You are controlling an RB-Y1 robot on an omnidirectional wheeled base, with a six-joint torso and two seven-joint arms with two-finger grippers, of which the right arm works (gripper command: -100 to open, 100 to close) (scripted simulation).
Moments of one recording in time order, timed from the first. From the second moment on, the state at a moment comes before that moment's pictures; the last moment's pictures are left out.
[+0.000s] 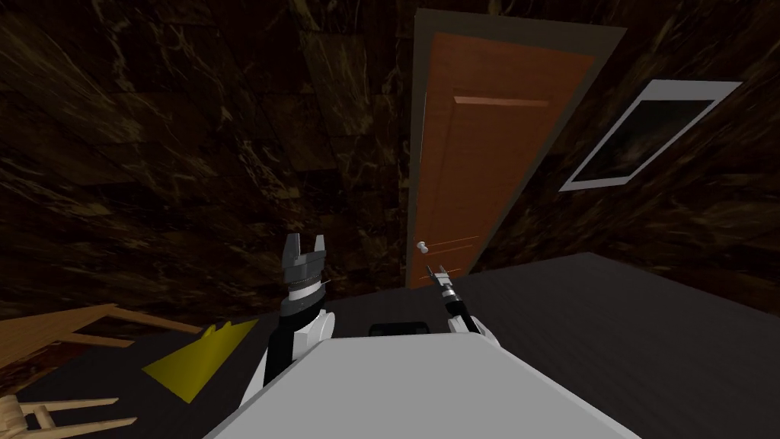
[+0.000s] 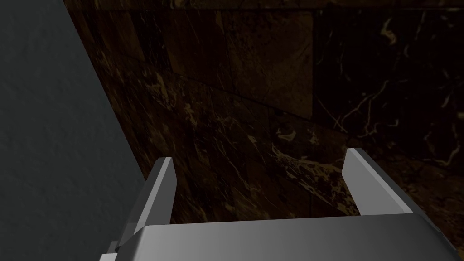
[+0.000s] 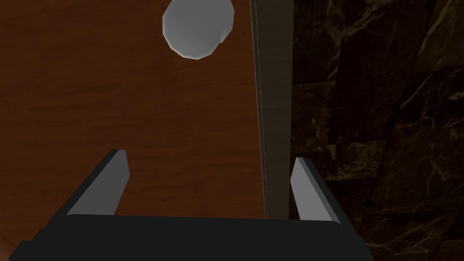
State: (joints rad) arm 0.10 -0.26 0.20 -0.98 -0.22 -0.79 1.30
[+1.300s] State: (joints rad) arm 0.03 -0.29 0.15 -0.80 -0.27 -0.81 1.47
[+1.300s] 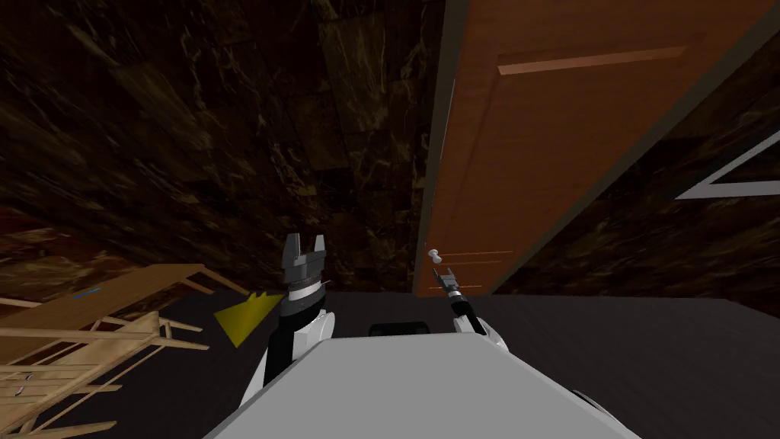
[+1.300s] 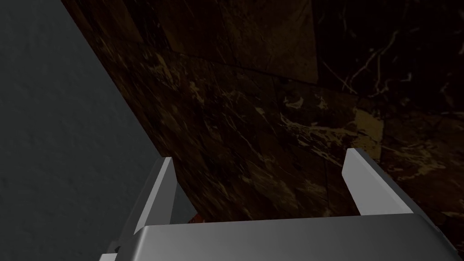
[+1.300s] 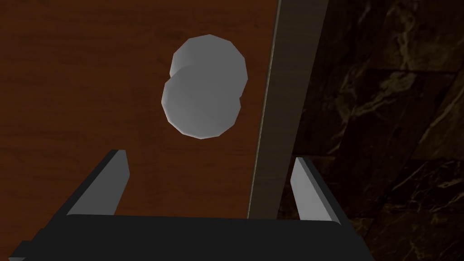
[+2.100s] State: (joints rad) arm -0.02 -0.28 0.01 -0.69 -0.35 -0.83 1.51
